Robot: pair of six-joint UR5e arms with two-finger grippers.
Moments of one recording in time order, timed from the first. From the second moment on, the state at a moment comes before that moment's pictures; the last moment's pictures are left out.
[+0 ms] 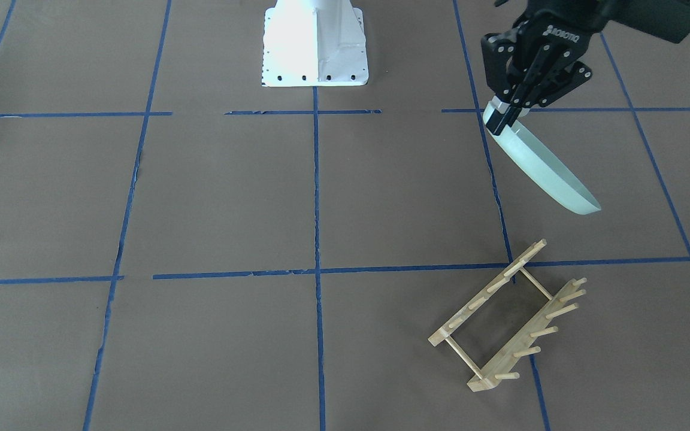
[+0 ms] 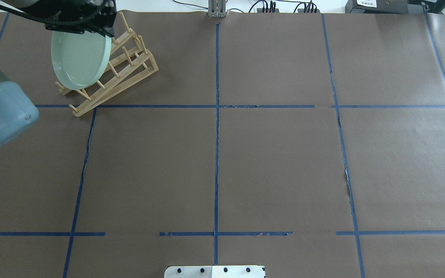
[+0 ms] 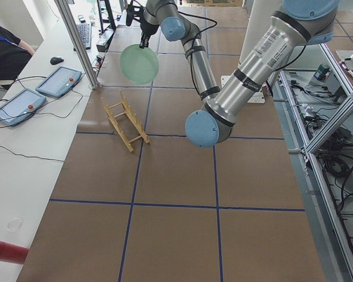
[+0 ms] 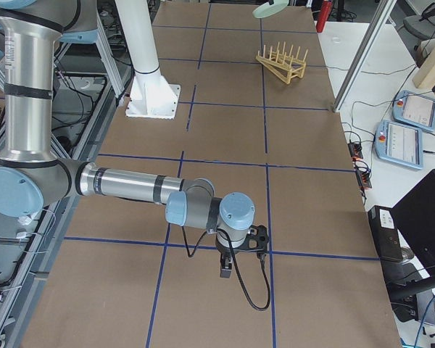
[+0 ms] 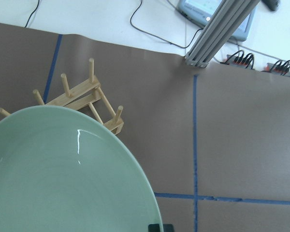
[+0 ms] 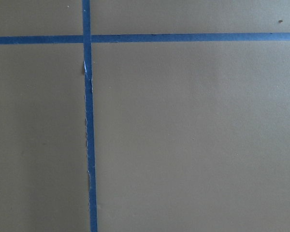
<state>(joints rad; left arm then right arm) -1.12 -2.23 -2.03 -1.60 -2.18 -1.13 1.61 -1.68 1.60 -1.60 2.30 -0.07</state>
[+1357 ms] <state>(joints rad) -1.19 -2.16 -1.45 -2.99 -2.08 -1.87 1.61 -1.68 1.60 -1.60 2.30 -0.07</state>
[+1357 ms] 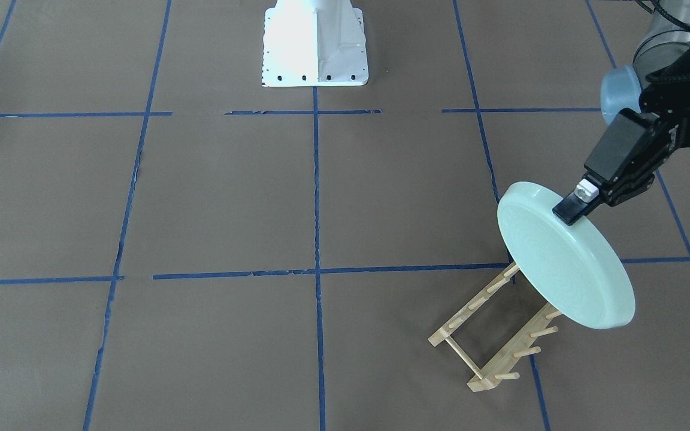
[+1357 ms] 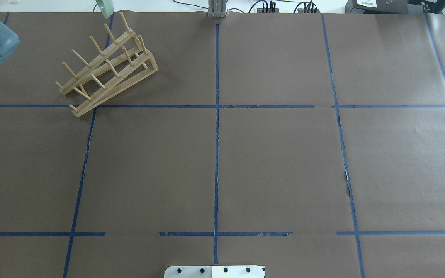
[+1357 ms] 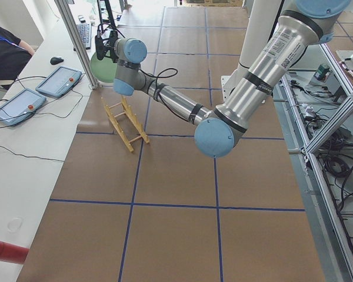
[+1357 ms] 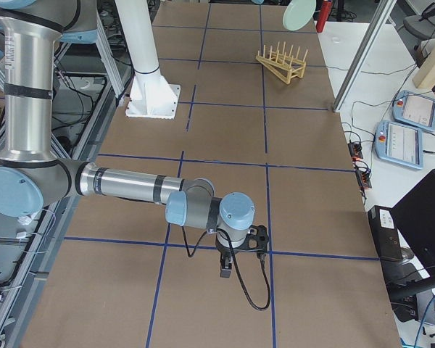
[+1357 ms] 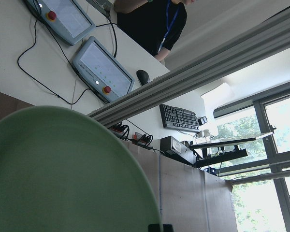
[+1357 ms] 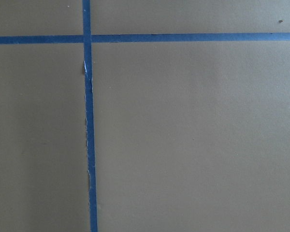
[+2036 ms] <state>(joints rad) -1.10 -2.16 -1.29 -3.19 -1.90 -1.91 1.61 -1.68 1.60 -1.60 2.30 -0.07</state>
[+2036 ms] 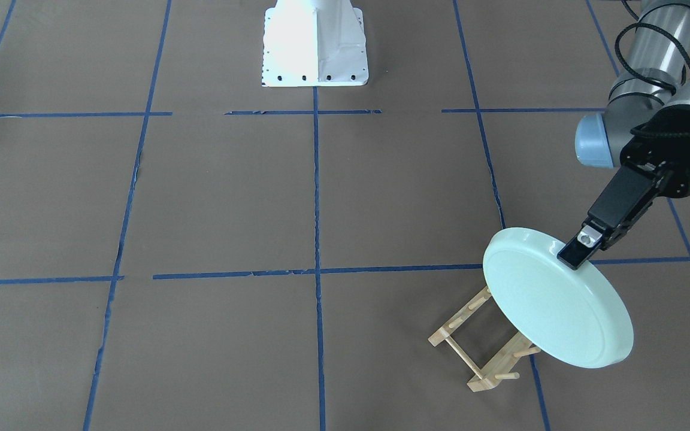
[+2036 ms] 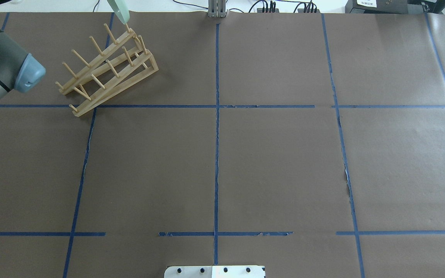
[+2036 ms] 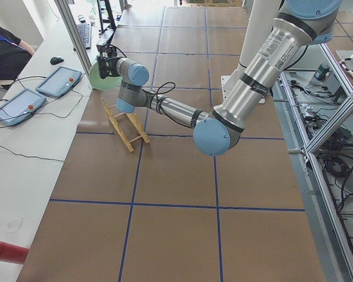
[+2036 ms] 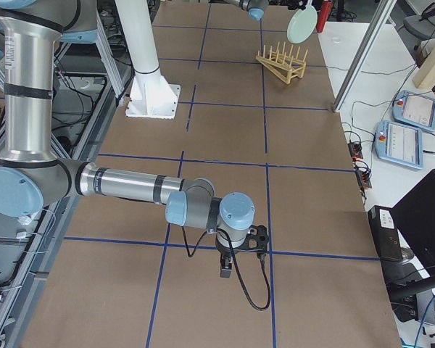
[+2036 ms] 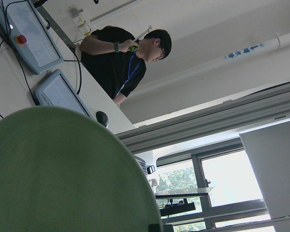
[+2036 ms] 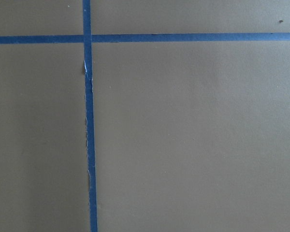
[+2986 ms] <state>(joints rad) -1.06 -2.17 -1.20 -3.21 -1.85 -1.91 1.61 -1.68 1.60 -1.60 2.30 -0.07</state>
